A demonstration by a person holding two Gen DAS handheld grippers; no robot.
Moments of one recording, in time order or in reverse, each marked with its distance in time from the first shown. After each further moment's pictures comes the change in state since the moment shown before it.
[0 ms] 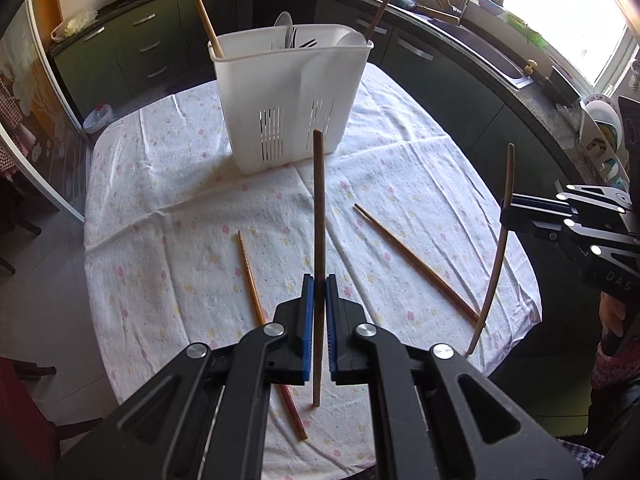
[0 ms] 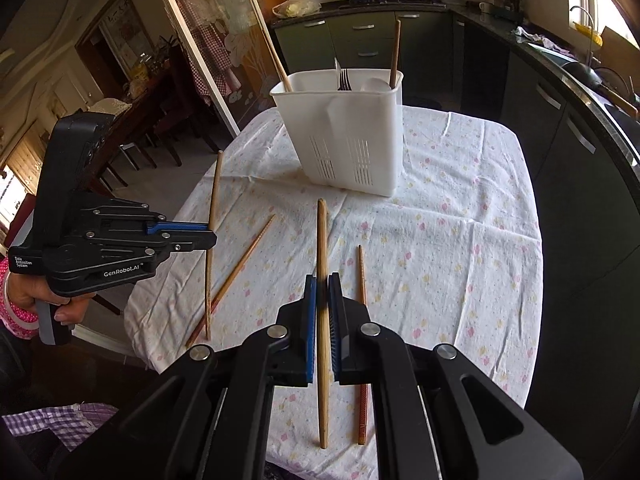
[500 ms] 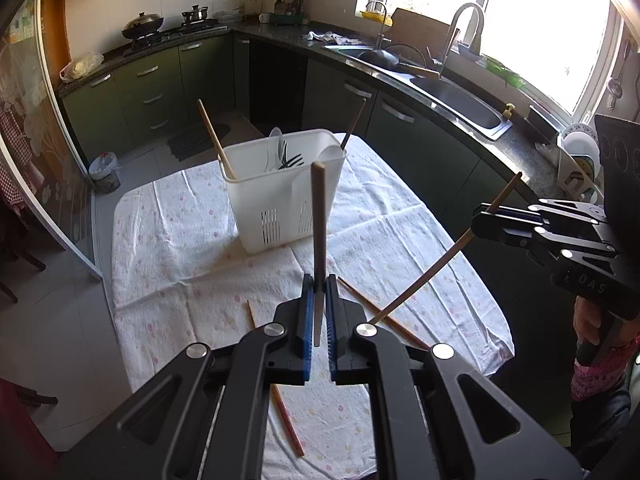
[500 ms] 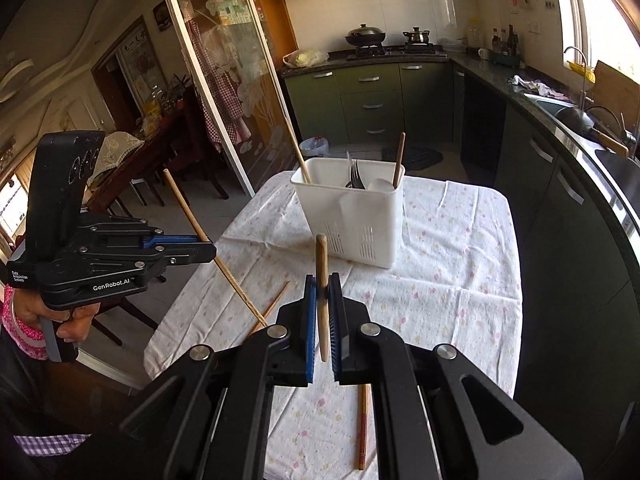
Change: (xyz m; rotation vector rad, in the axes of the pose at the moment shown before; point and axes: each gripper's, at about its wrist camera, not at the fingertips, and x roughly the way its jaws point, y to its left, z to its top) left arm -0.075 -0.006 0.040 0.022 -0.195 -0.003; right arm -0.060 0.015 0.047 -0.031 -0.177 -0.003
